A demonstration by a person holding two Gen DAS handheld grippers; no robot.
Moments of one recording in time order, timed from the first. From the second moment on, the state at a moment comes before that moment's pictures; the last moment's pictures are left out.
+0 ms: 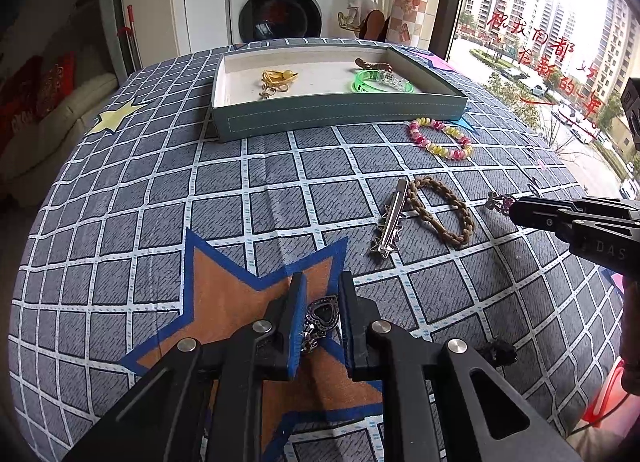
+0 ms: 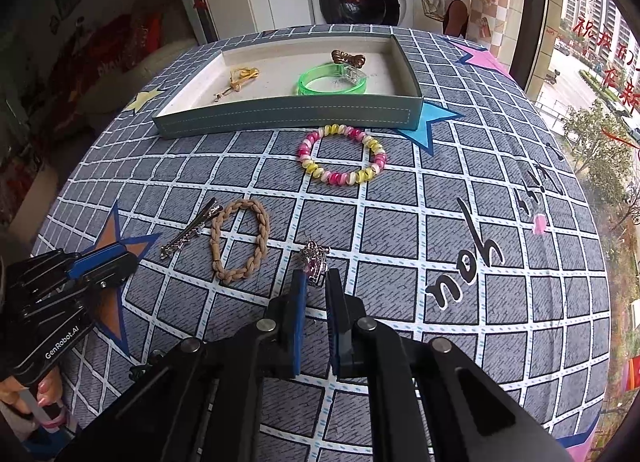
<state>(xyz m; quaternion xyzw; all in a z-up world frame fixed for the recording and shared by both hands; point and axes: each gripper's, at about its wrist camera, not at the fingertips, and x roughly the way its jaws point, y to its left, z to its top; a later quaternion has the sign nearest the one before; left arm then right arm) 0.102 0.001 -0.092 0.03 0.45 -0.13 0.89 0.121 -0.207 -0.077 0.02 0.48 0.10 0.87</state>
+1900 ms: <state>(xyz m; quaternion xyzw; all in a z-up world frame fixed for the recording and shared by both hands) 0.087 0.014 -0.074 0.07 0.41 -0.10 0.90 0.108 -0.245 -0.056 0.11 0.46 0.13 0.87</state>
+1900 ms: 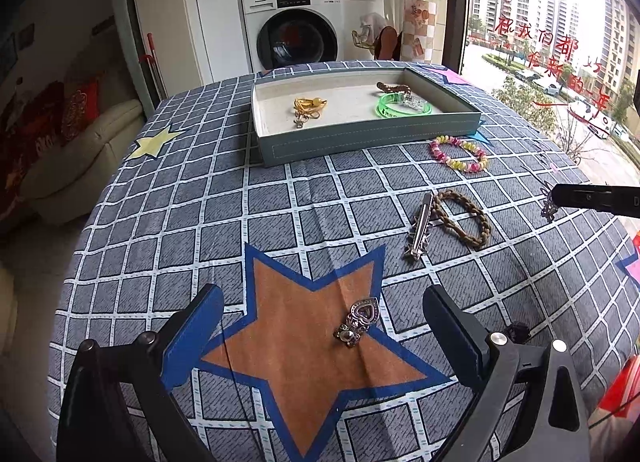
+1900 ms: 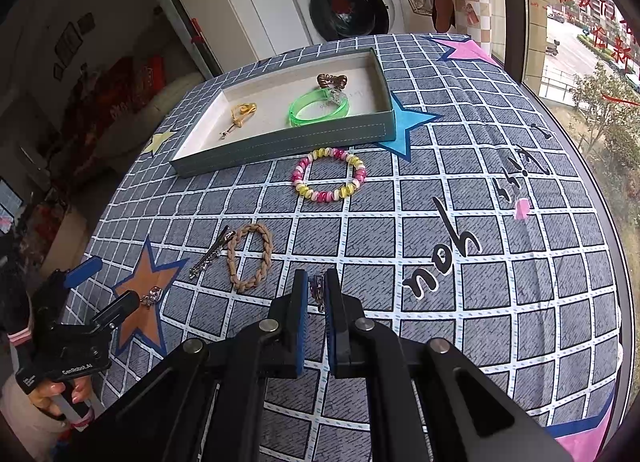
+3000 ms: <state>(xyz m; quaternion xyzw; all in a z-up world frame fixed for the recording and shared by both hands) 0.136 0.002 -0.023 0.01 0.40 -0.17 0.90 0.155 -0.258 -0.009 0.16 0.43 0.16 0.87</state>
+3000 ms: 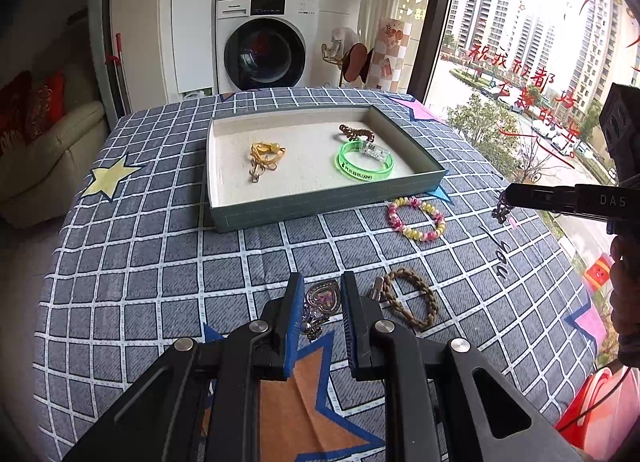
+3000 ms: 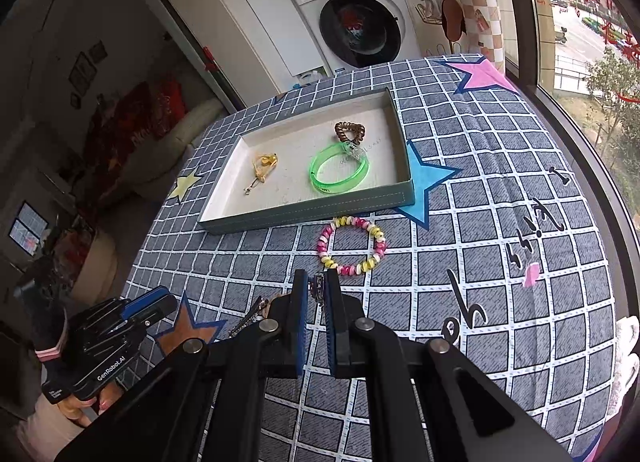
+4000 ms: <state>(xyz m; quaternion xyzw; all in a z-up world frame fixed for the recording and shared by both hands) 0.315 -0.004 -0.067 0.00 0.43 -0.08 0.90 0.356 -0.179 -0.040 0.15 0.47 0.20 0.85</state>
